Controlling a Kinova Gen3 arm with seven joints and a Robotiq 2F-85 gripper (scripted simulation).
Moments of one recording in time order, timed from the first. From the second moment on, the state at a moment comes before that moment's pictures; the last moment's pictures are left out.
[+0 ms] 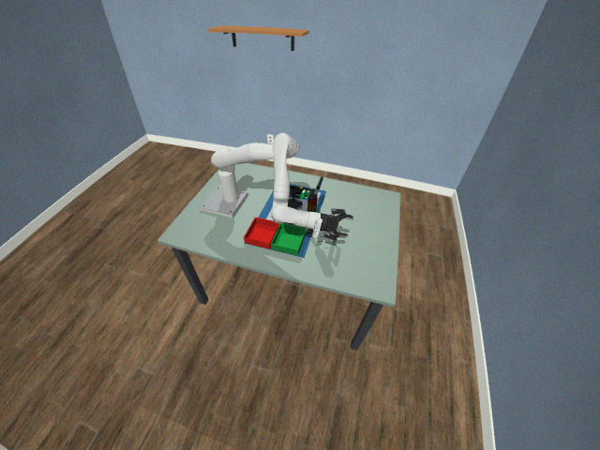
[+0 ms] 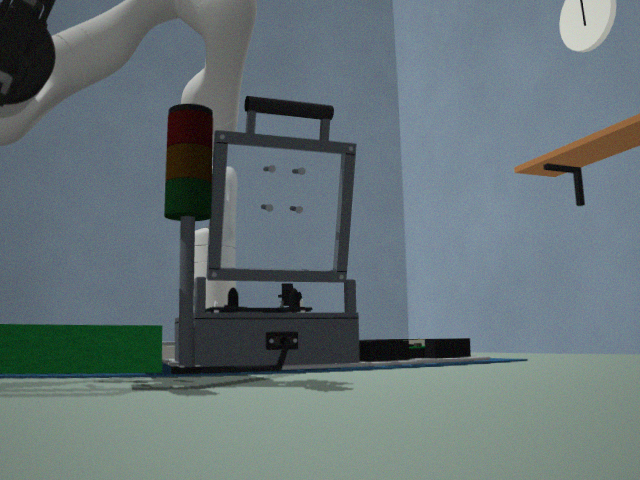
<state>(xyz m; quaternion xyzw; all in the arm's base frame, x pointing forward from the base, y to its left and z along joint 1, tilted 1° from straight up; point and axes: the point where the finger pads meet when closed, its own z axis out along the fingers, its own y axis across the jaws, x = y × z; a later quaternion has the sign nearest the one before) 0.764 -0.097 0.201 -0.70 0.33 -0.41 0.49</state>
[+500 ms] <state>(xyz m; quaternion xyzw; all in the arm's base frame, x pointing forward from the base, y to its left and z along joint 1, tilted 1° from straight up) 0.766 -0.101 0.307 -0.70 0.34 -0.40 0.49</state>
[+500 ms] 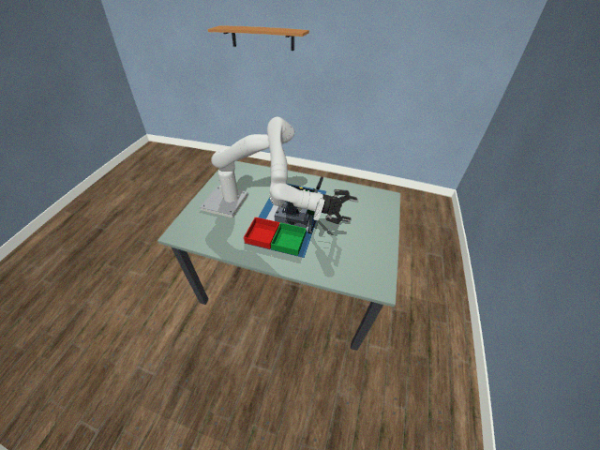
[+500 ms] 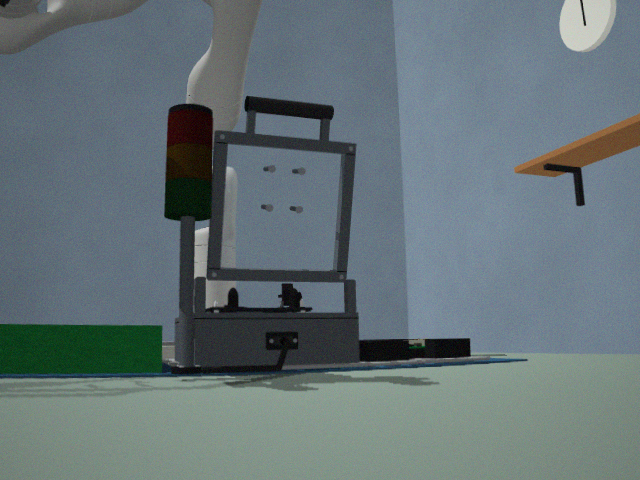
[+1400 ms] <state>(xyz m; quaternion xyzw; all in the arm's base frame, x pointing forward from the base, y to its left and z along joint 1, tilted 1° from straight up) 0.771 -0.094 0.468 -0.69 0.33 -0.41 0.49</state>
